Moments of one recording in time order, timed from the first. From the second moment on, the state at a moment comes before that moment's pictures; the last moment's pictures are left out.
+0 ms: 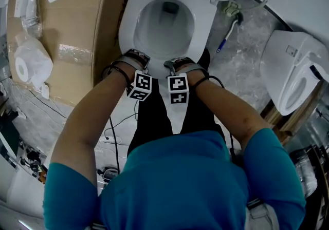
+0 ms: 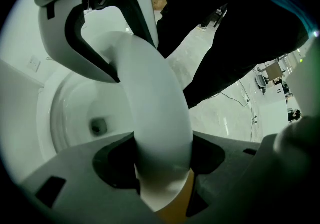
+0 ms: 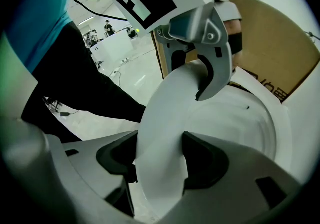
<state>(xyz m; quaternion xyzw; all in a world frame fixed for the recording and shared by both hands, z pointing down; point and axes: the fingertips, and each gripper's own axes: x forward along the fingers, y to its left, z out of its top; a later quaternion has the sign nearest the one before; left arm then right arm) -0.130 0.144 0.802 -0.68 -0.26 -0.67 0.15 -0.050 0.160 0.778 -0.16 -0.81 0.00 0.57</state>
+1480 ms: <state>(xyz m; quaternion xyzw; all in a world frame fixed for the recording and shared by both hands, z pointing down) -0.131 0.145 0.892 -0.66 -0.23 -0.69 0.19 -0.049 0.162 0.868 -0.14 -0.79 -0.02 0.60</state>
